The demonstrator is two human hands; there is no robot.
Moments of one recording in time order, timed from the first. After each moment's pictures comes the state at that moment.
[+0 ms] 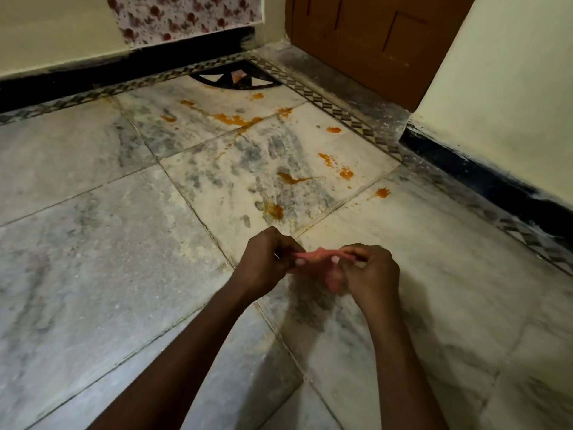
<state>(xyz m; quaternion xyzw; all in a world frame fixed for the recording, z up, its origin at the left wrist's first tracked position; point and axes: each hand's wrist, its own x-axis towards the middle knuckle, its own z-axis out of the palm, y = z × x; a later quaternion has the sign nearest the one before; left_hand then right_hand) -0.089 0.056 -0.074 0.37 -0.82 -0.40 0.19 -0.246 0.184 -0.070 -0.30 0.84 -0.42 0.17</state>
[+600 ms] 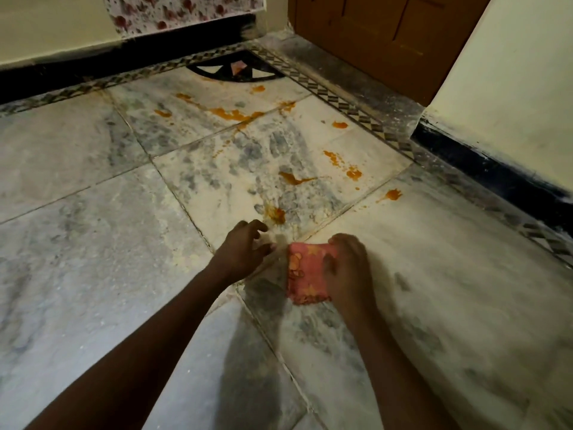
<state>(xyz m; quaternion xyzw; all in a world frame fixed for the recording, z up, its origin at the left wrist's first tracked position) -0.087 -0.028 -0.133 0.45 -0.82 -0.35 0.08 -0.260 0.128 -0.159 -0.44 0.84 -0.31 0.07</state>
